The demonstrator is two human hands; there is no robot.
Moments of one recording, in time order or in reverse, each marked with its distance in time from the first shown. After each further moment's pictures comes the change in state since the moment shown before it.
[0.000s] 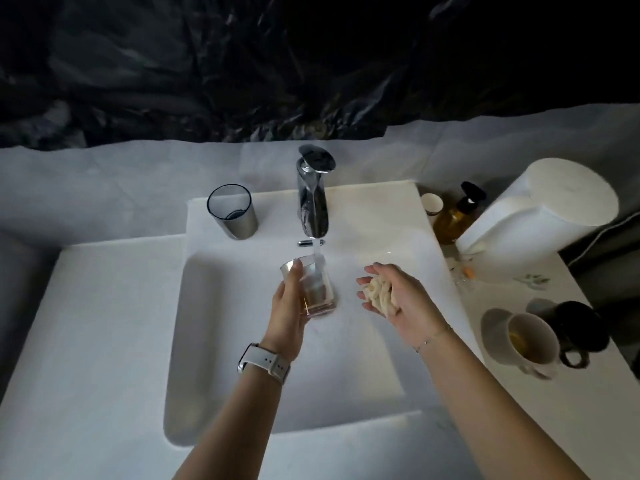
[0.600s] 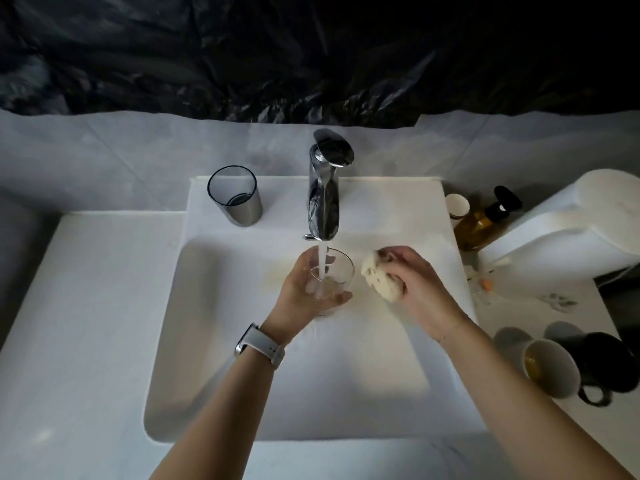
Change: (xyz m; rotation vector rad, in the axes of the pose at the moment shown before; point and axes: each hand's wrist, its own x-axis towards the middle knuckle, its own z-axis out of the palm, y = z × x) left_hand 0.039 -0.014 -0.002 0.434 -0.099 0.256; right_hand 0.040 -0.018 -0.011 -0.212 -0.200 -0.196
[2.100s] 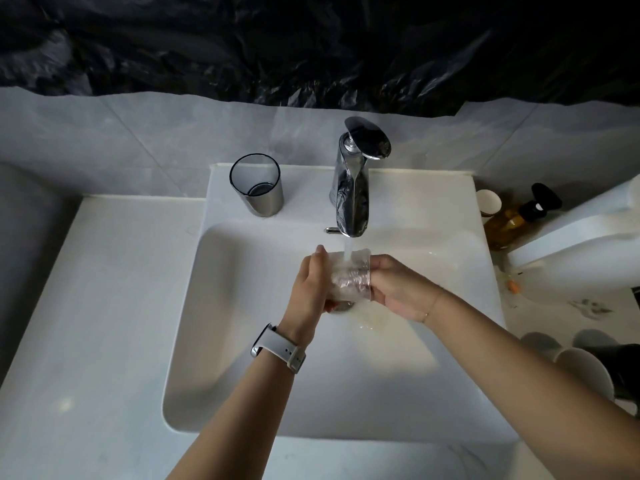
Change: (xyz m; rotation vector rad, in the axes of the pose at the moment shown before) left_hand -0.010 0.034 0.003 -0.252 0.184 -0.241; right_hand 0.042 0.020 0.045 -0.151 -0.394 0.229
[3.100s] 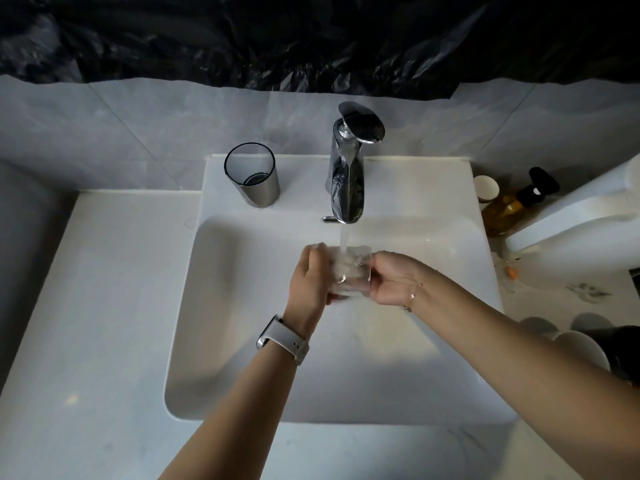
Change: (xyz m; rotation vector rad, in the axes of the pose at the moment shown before) left_hand -0.008 -0.002 0.006 0.078 0.115 -0.058; right_hand 0.001 -0.007 0.005 0.532 0.105 0.337
